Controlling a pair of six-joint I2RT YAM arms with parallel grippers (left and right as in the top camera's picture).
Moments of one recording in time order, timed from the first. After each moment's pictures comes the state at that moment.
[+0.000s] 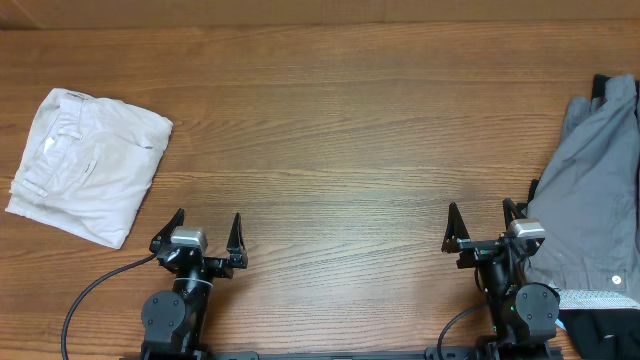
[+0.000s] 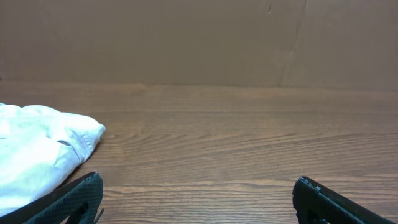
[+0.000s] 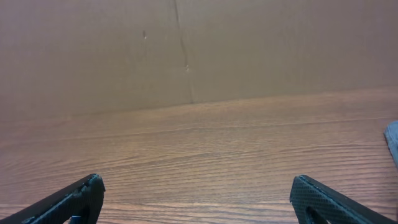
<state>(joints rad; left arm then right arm) -0.10 0.02 0.01 -0.08 0.02 -0.09 0.07 0.01 0.02 -0.03 -0.05 0.15</state>
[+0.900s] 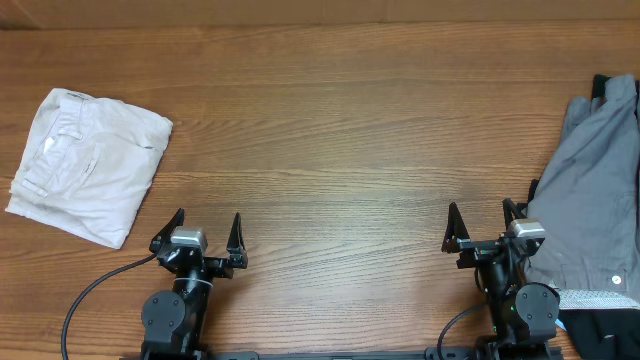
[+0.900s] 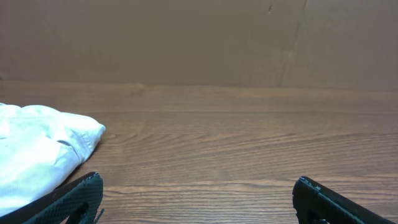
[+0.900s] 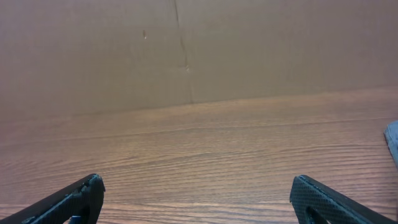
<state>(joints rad) -0.10 0.02 0.01 -0.08 0.02 -0.09 0.07 0.01 0.02 -0.03 -0.05 0.15</state>
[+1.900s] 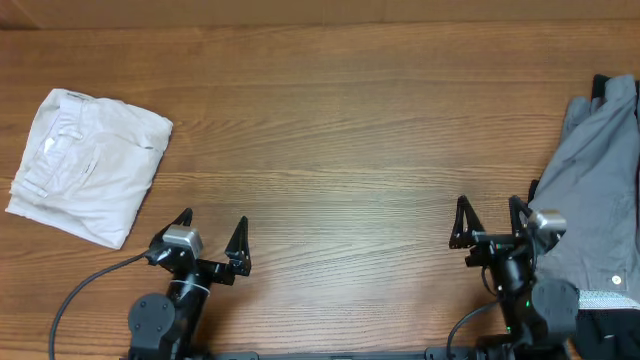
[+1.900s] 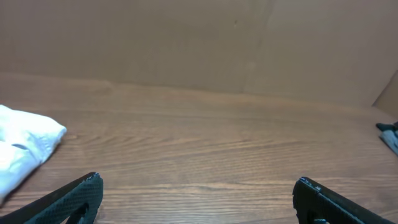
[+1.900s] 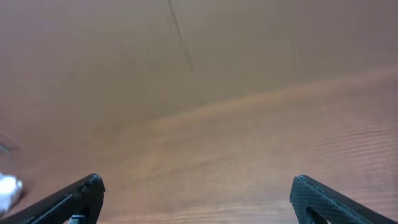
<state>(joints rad) -0.10 0.07 0.20 -0.24 0.13 -0.21 0.07 0.18 0.26 -0.21 -0.05 0.30</state>
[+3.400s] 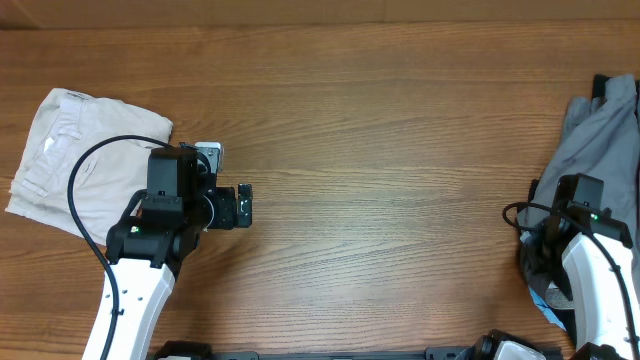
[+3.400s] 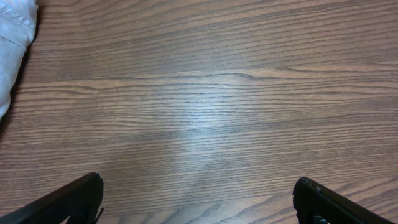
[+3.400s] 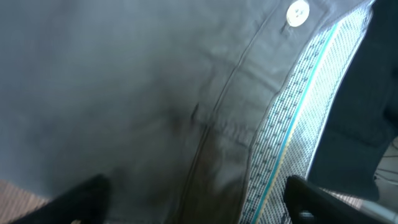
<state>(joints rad) -0.10 1.11 0.87 -0.73 0.10 -0.09 -0.38 1.27 0.74 -0.93 0.39 0.68</state>
